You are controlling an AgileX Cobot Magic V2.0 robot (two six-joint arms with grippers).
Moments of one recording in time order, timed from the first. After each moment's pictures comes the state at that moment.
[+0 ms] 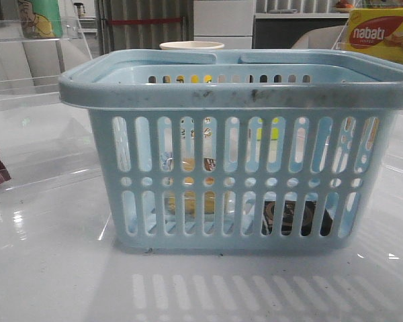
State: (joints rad) left arm -0.56 0.72 -0.82 -0.13 0.69 0.18; right arm 0.51 0.83 -0.90 0.01 0.80 -0.05
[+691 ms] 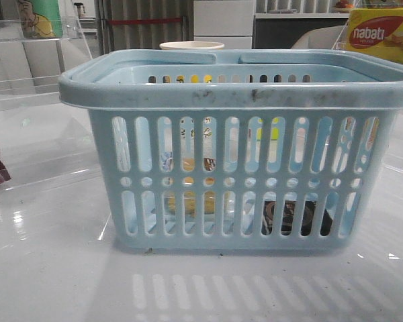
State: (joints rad) left arm -0.56 0.71 -0.81 -0.13 0.67 0.18; right arm 0.51 0.58 -0.82 0.01 0.92 -0.01
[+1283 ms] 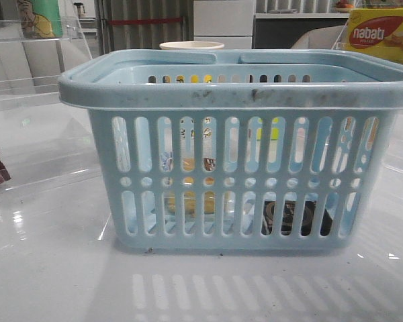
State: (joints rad) left arm -0.56 0.71 -0.80 -0.14 0.67 0.18; right arm 0.51 0.58 -0.82 0.01 0.95 -0.01
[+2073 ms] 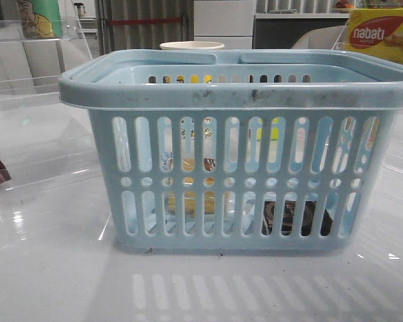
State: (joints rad) left arm 0.01 0.04 -0.21 -0.10 0.33 0.12; right arm 0.51 0.58 -0.82 0.01 0.96 -0.01
